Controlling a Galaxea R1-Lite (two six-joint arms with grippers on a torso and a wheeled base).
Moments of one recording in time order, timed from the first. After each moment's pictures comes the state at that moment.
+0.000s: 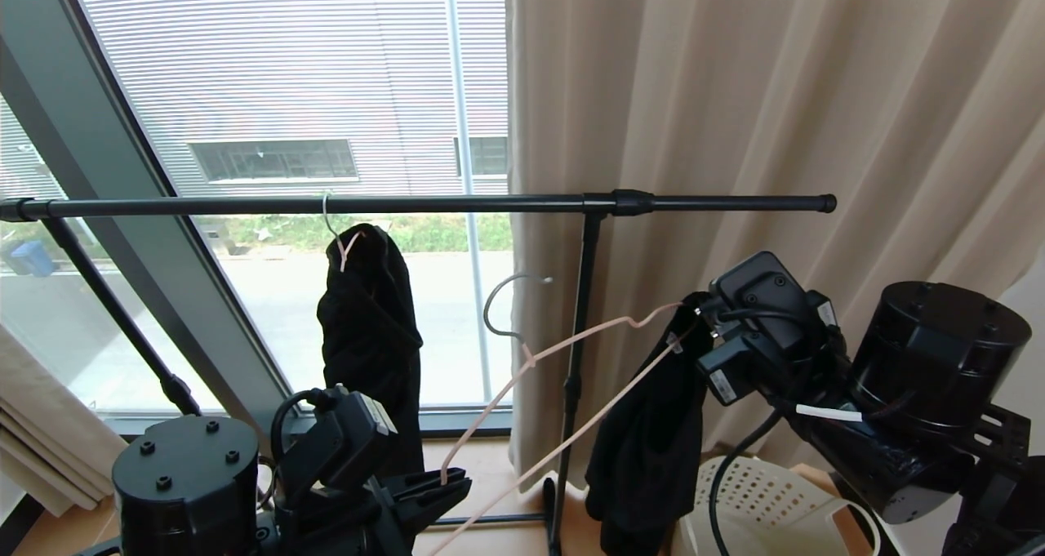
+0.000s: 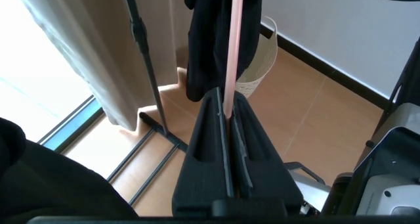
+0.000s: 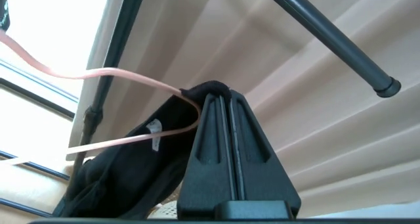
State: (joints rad) left arm -0.68 1.65 -0.17 -1.13 -0.23 0.08; right arm 0.67 1.68 -0.51 -1.06 -0.51 -0.47
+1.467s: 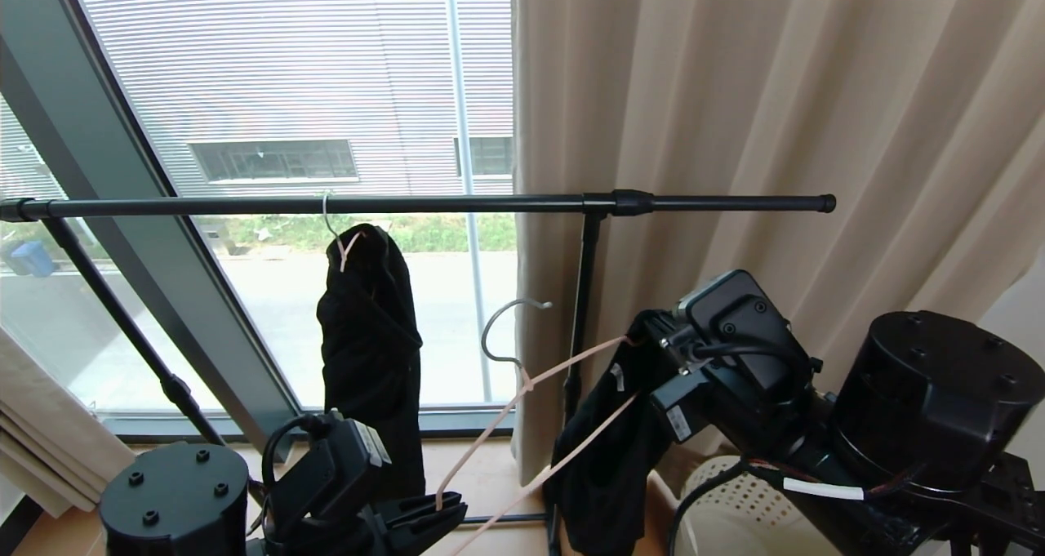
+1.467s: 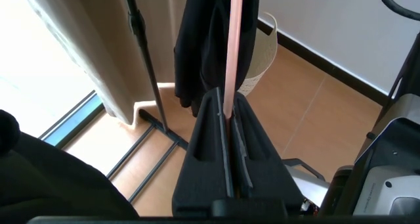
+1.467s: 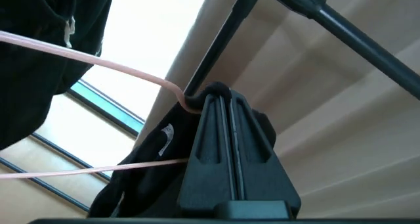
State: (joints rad) left arm -0.71 1.66 -0.10 -1.19 -0.22 0.09; right arm 0.86 1.68 -0.54 -1.06 -0.53 -0.36
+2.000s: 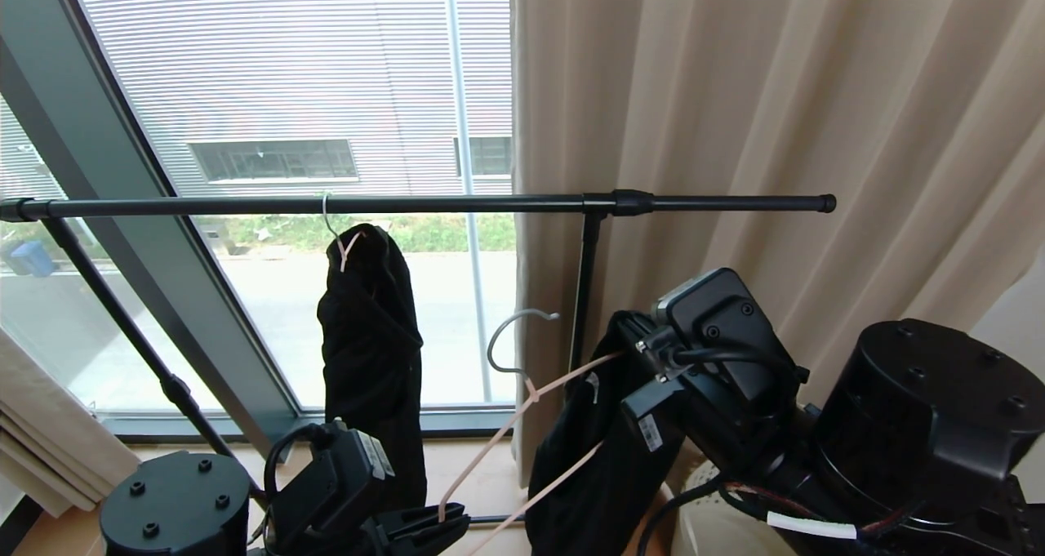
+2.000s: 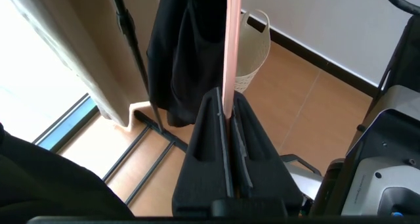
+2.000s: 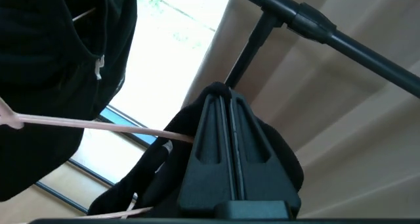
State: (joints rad) left arm -0.72 1.67 -0.09 -1.19 -0.22 0.09; right arm 0.96 1.70 -0.58 -1.06 -0.58 -0.32
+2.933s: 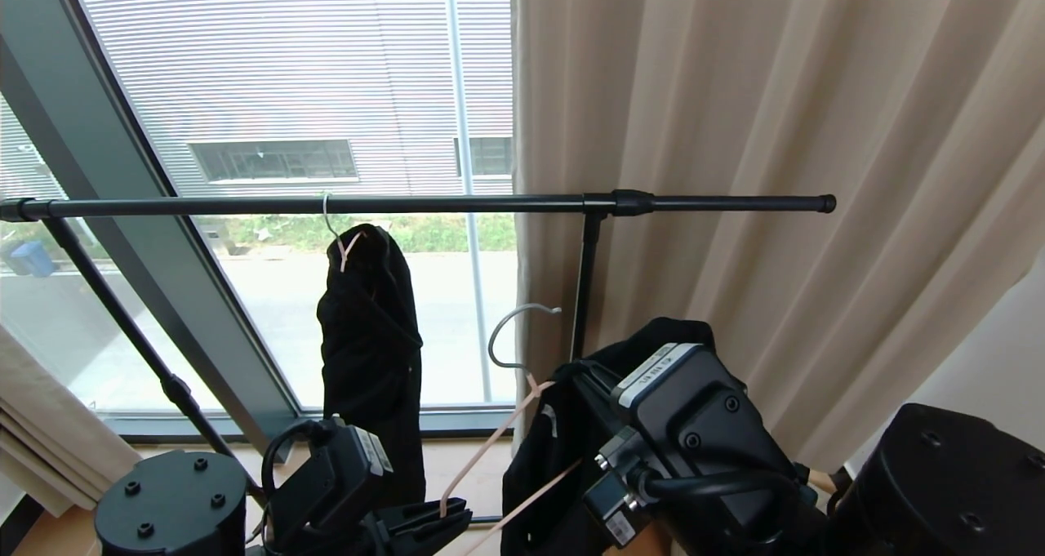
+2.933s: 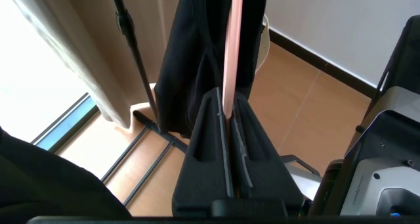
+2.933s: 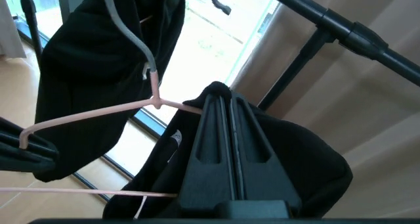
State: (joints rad) left arm -0.72 1.67 -0.09 -1.22 -0.22 0.08; right arm 1.15 1.70 -0.56 -1.06 -0.64 -0.31
